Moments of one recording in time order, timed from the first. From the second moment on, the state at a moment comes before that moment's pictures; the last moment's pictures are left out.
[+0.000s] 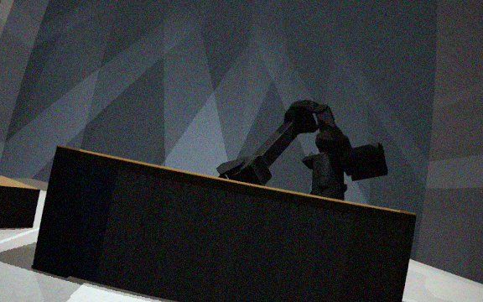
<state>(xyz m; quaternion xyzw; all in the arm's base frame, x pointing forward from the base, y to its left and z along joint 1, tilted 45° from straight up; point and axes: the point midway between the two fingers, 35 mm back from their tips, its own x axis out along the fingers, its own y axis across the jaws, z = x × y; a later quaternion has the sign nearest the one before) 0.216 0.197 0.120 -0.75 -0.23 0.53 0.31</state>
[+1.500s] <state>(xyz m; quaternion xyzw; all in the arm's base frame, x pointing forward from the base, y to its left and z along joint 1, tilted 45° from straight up) 0.220 0.147 0.152 -0.67 -0.11 0.58 0.44</state>
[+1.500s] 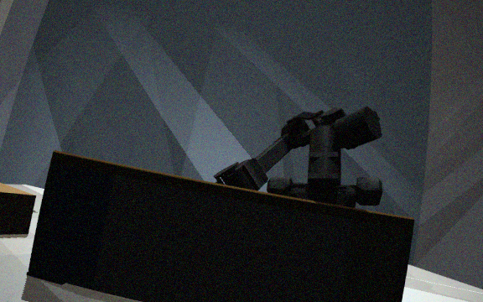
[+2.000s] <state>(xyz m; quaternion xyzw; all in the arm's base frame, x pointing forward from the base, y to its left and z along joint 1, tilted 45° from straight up) 0.219 0.132 0.148 -0.49 0.08 0.60 0.62</state>
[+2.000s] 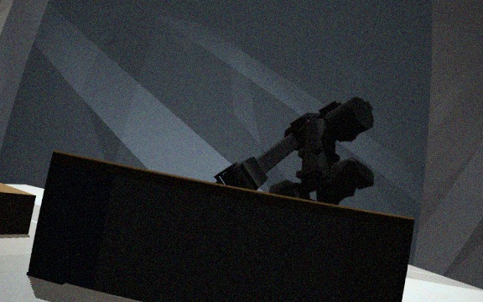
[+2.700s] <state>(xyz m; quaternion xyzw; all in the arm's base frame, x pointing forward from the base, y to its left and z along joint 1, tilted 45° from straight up) 0.217 0.112 0.146 -0.16 0.34 0.52 0.76</state>
